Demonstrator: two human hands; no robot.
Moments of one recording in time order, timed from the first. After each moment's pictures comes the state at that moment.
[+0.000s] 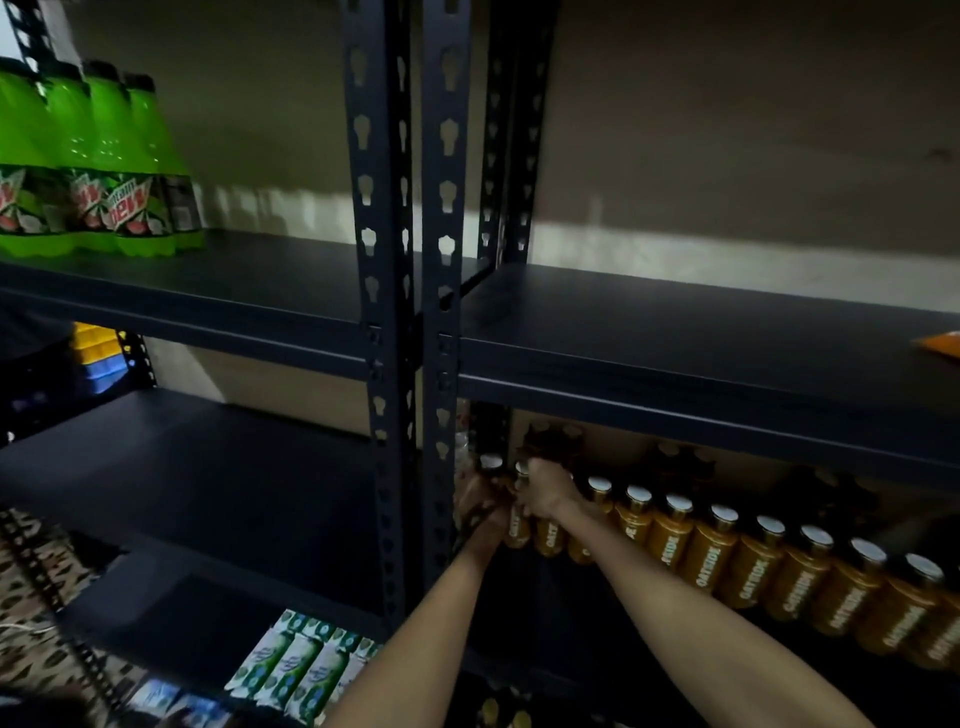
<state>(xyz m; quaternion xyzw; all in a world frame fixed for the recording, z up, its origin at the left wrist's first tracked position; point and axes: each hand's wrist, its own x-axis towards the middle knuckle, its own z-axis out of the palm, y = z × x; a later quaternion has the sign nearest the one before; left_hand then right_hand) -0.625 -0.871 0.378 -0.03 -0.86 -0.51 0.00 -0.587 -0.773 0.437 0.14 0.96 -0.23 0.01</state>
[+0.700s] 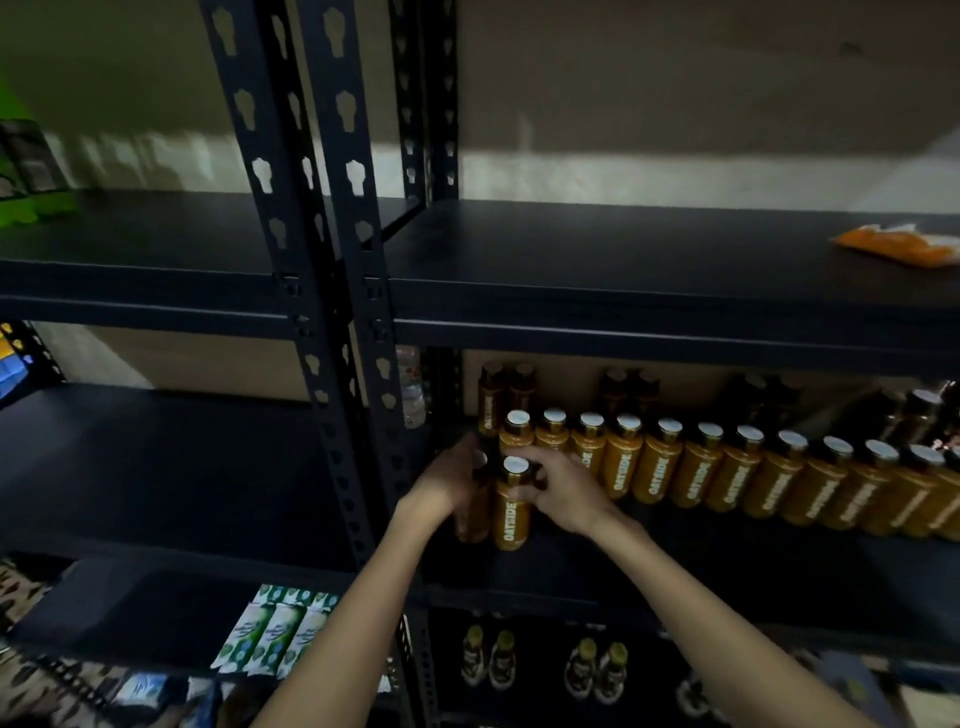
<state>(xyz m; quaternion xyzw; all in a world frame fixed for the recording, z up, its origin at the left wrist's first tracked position) -0.569 -0.911 0.433 -0.26 -0.91 -0.27 -0.17 -0.473 -0.749 0.404 0.13 0.93 -0.35 -0.04</state>
